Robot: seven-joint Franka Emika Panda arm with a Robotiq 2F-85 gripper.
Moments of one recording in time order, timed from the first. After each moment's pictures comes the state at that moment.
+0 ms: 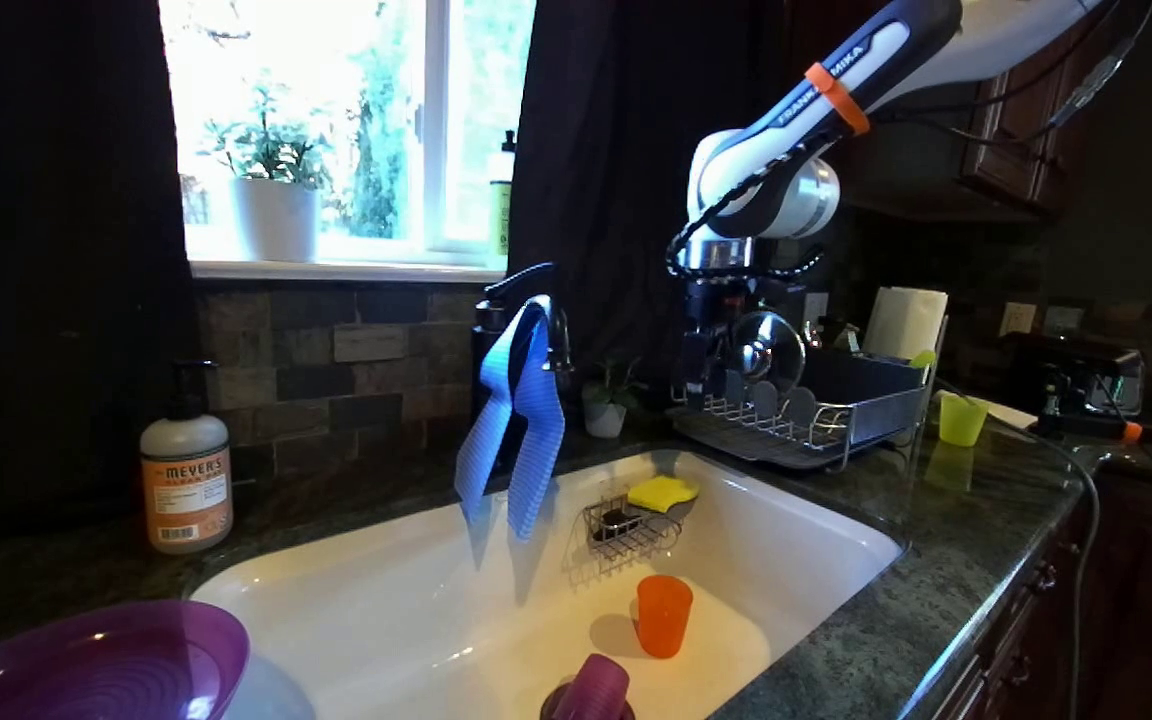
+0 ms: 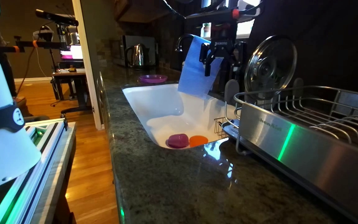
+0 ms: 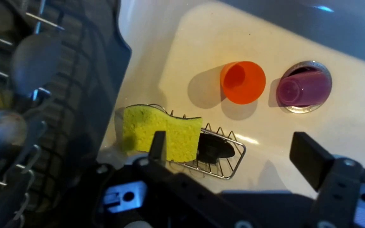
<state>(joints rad) 0.00 0.17 0.00 -2.12 -0.07 2.27 -0.32</state>
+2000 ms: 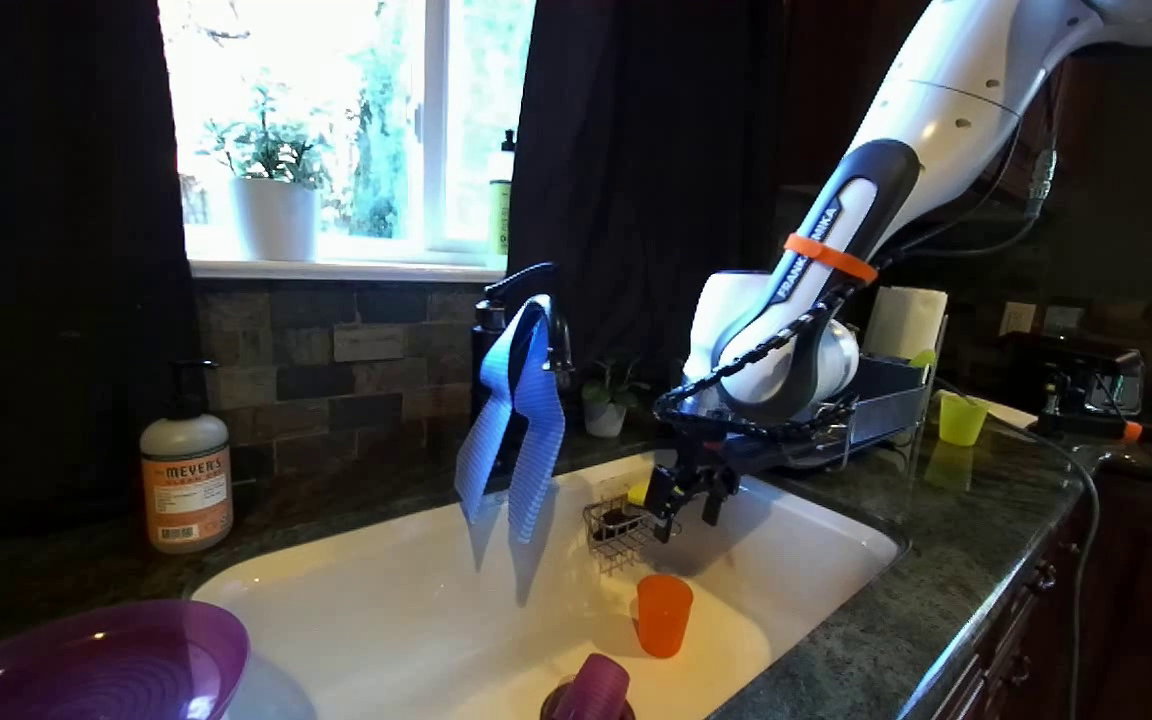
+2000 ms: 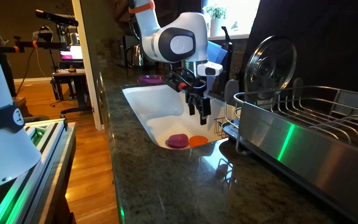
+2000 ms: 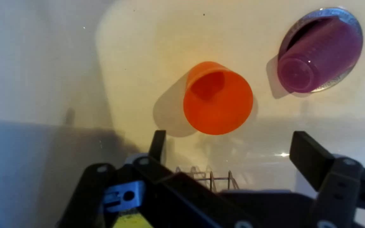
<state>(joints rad) 0.11 0.39 -0.01 -2.38 -0.05 2.90 0.17</state>
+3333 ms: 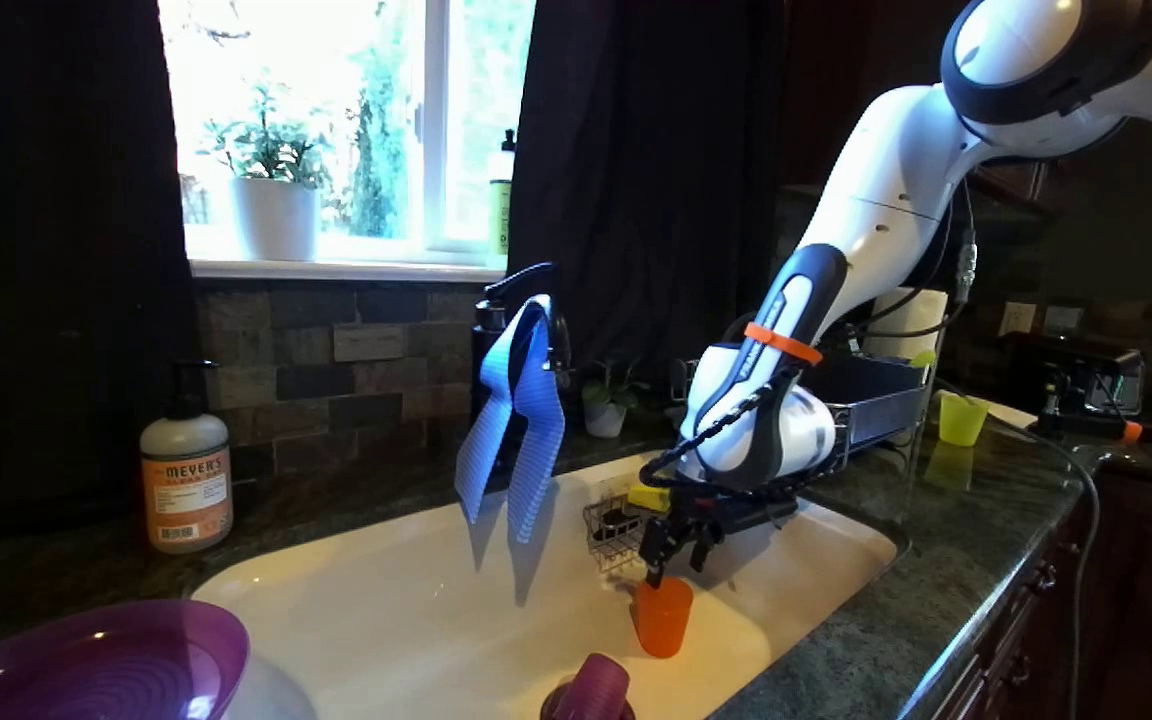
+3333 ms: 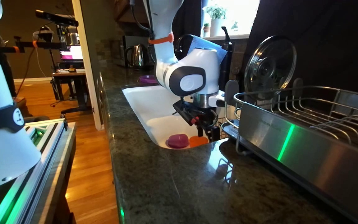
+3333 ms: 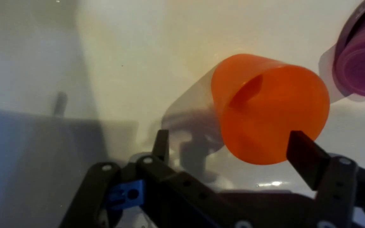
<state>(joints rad) -0.05 0.69 0.07 -2.21 -0.01 3.04 0.04</state>
